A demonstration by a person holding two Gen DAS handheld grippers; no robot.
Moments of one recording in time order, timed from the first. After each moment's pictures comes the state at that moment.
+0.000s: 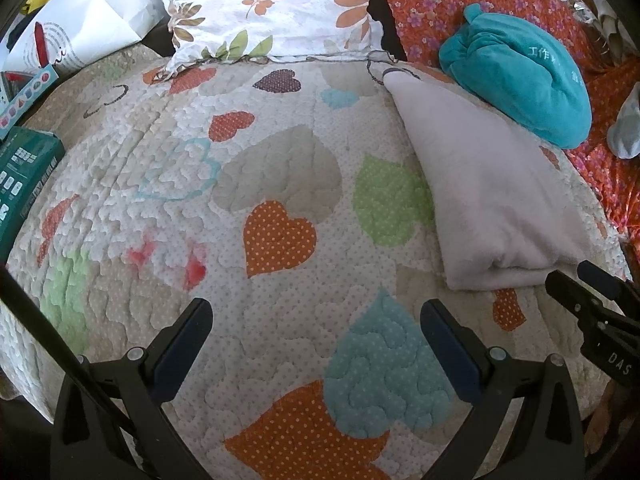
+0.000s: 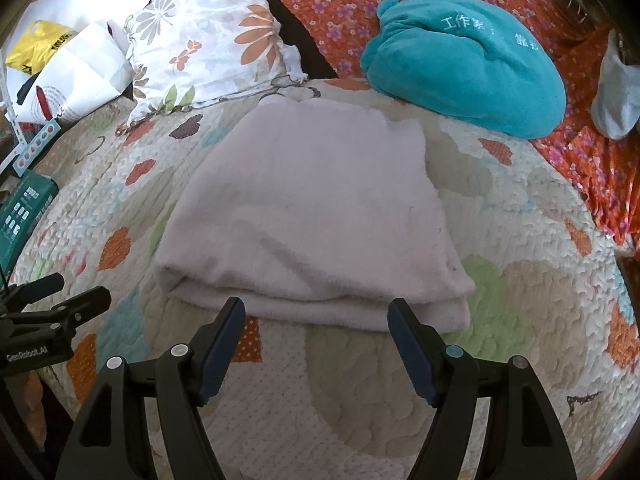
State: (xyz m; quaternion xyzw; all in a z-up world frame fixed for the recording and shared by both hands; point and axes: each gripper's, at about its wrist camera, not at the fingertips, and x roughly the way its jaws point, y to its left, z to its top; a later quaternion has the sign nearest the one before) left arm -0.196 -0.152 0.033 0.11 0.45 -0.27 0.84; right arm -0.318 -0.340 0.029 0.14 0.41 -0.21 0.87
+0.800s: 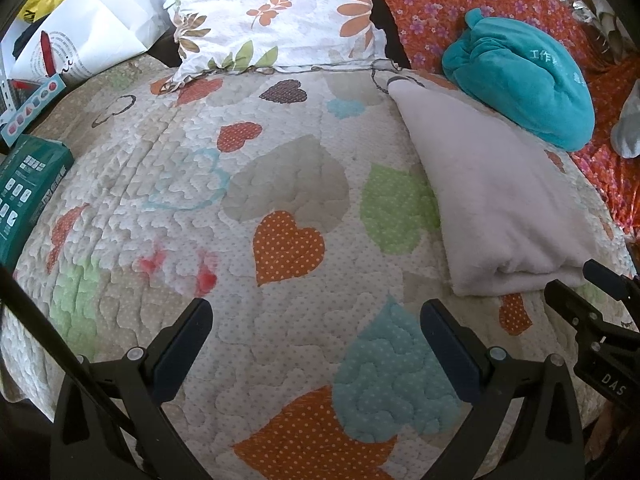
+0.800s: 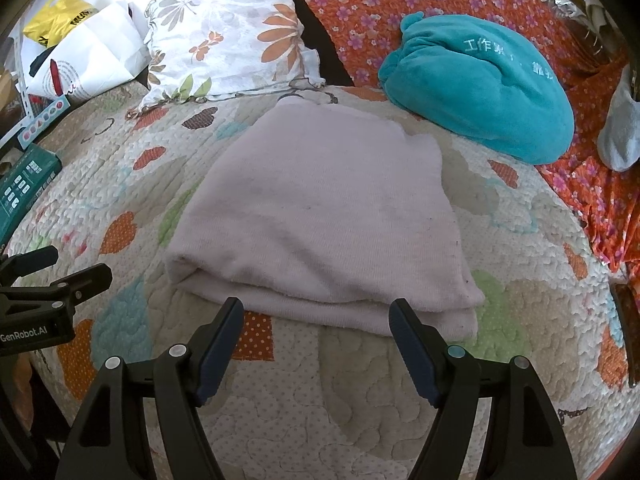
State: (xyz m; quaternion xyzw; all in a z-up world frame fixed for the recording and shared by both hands) left arm -0.194 -0.153 0.035 0.12 0.44 -0.26 0.85; right arm -0.311 -0.326 0.032 0.10 0.41 -0.21 0.88
